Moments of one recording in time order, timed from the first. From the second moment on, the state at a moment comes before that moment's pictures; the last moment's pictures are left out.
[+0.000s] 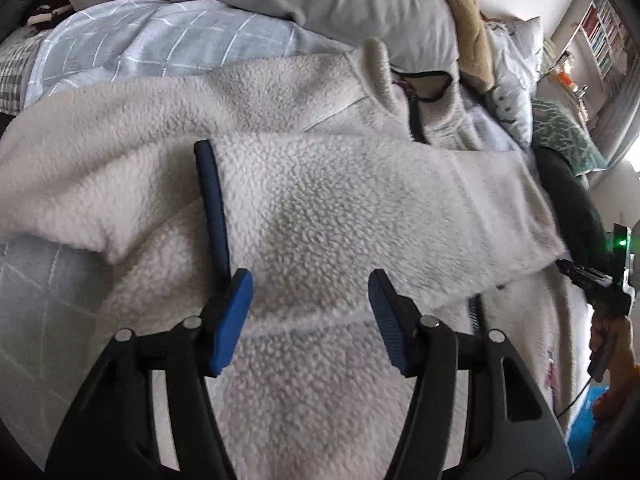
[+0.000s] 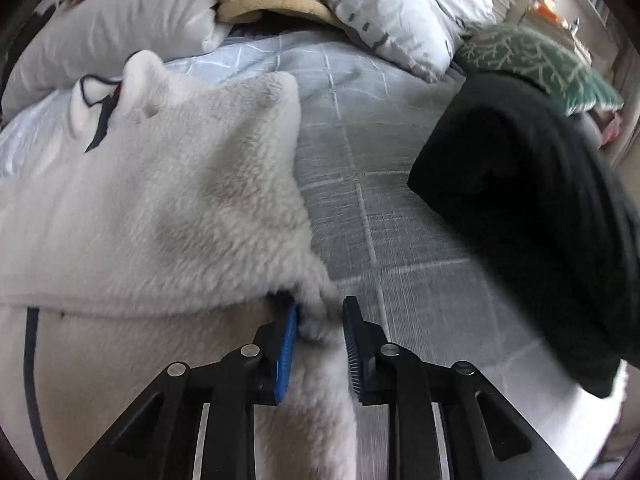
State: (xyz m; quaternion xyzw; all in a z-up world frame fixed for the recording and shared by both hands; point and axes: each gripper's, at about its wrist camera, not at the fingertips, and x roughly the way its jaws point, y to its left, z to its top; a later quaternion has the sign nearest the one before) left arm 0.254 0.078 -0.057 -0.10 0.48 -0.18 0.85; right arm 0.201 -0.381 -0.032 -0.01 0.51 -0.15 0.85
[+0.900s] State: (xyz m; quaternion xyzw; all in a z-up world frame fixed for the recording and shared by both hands) left arm 0.231 0.359 -0.096 -0.45 0.41 0.08 0.79; right arm 0.147 -0.280 0.007 0.14 0.50 -0.08 0.85
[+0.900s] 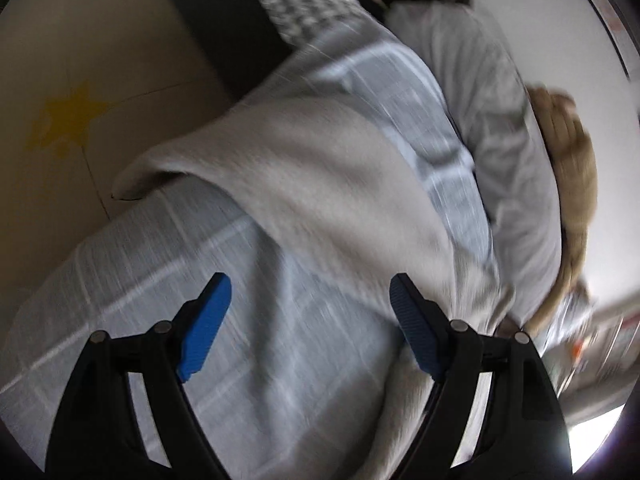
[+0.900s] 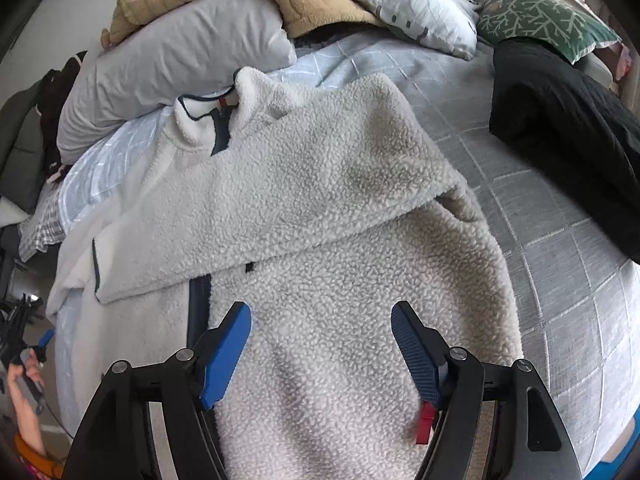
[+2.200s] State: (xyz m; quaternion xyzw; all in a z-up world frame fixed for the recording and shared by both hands) left arm 0.224 -0.020 -0.023 -0.03 0.38 -0.30 0.87; right arm 0.136 -0.312 0.010 0.21 0.49 -0.06 0.84
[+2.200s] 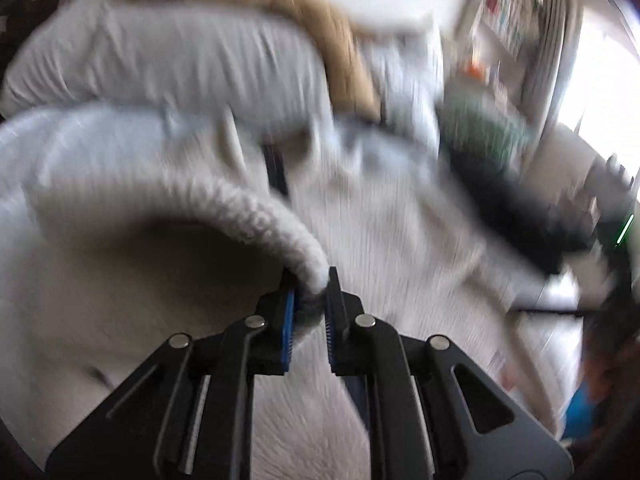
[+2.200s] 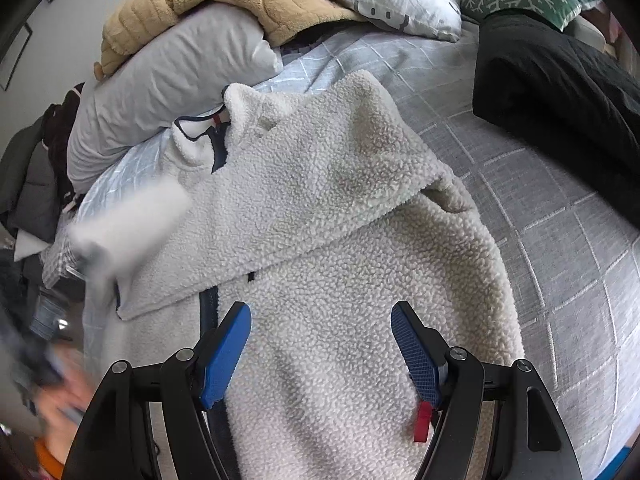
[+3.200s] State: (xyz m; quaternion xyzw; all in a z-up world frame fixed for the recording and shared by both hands) left arm 0.251 0.166 -0.036 -0.09 0.47 -0.11 0.87; right arm 0.210 -0.057 0.004 -0.04 0.44 0.12 0.89
